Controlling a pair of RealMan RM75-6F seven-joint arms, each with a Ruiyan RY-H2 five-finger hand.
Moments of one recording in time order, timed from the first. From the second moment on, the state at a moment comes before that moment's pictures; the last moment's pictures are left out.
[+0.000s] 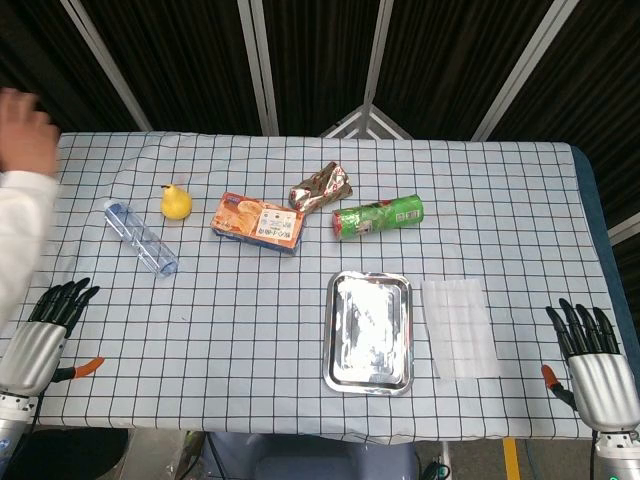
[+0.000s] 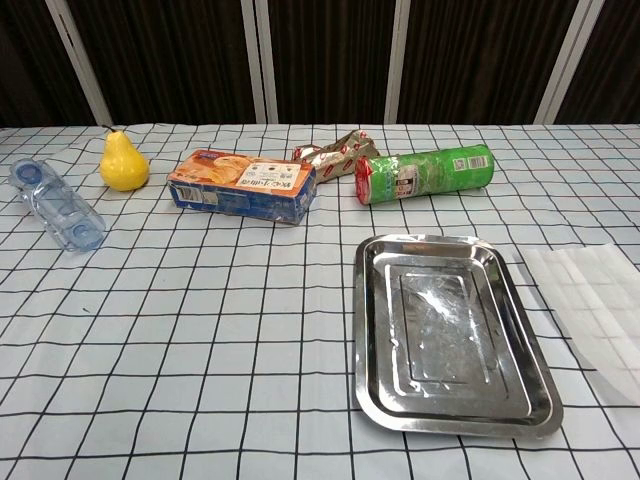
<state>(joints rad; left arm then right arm) -0.14 -1.13 0.03 -1.61 1.61 1.46 -0.02 0.00 -1.15 0.01 -1.55 -1.65 1.60 -0.15</state>
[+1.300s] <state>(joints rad) -0.15 -1.13 0.03 -1.59 1.65 1.47 -0.06 0.08 -1.36 -0.04 -1.41 -1.69 1.39 -0.36</state>
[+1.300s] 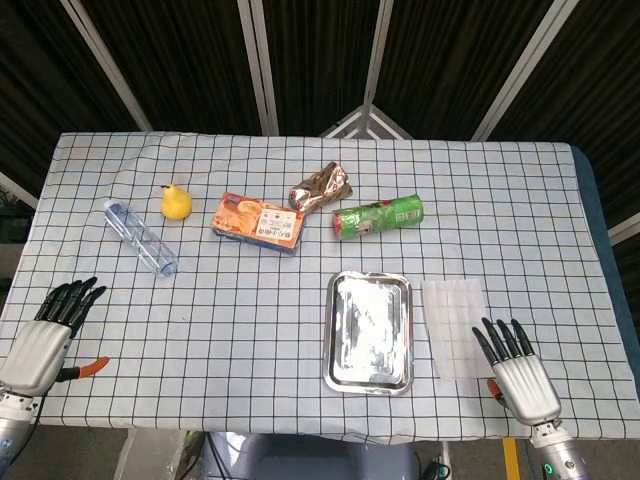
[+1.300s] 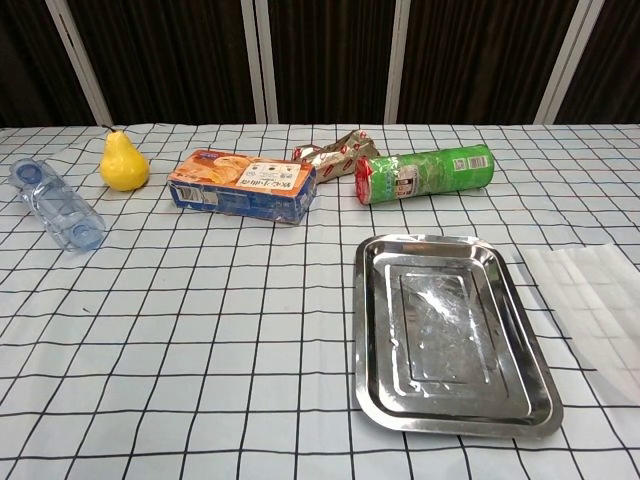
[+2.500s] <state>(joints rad) -0.15 -1.11 0.03 -1.64 1.63 1.45 -0.07 0.11 -1.45 -0.02 -1.31 -1.55 1.29 -0.42</state>
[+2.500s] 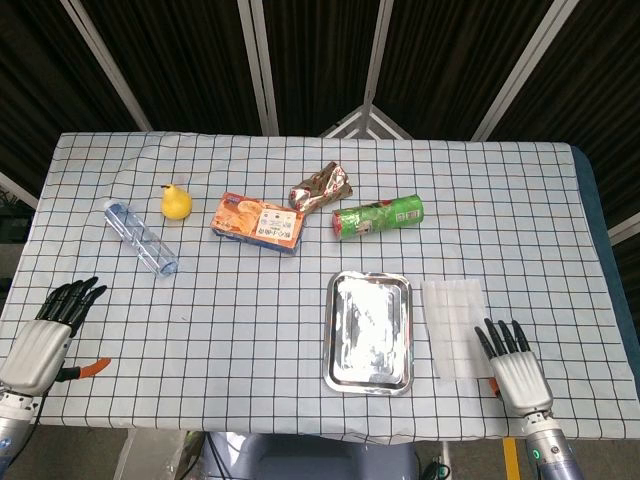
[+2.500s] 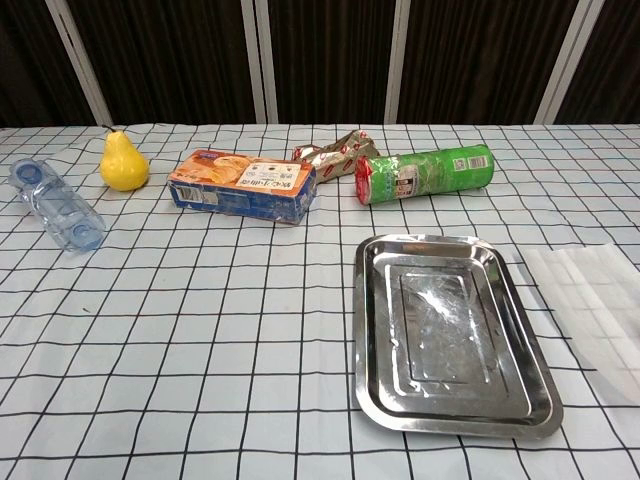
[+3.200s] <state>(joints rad) -0.15 -1.11 0.04 -1.64 1.63 1.45 -0.05 0.13 -1.46 -0.01 -1.29 -1.53 1.29 -0.41</state>
